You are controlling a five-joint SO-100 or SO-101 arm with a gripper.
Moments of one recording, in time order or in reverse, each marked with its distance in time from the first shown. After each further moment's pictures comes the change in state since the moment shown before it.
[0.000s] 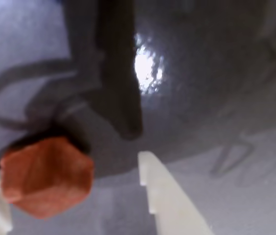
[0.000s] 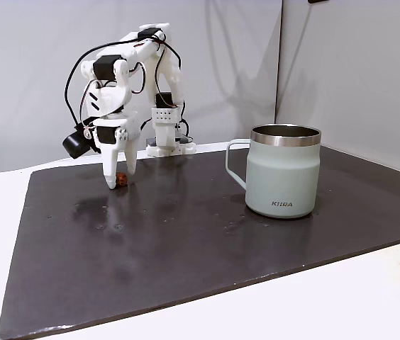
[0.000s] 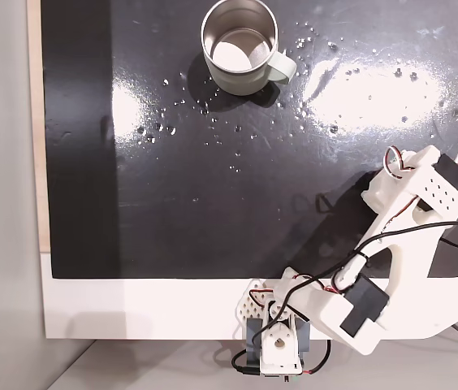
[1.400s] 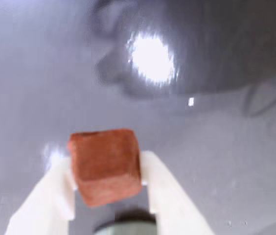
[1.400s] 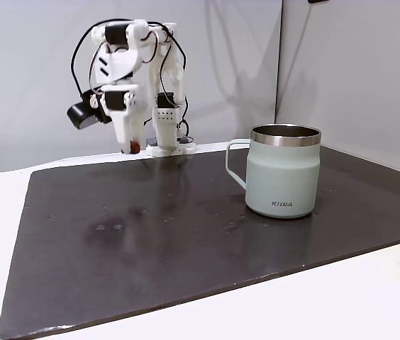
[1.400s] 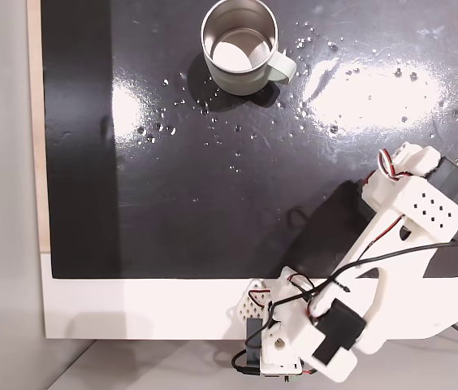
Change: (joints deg) arm -5.0 14.9 -4.8 11.4 2.3
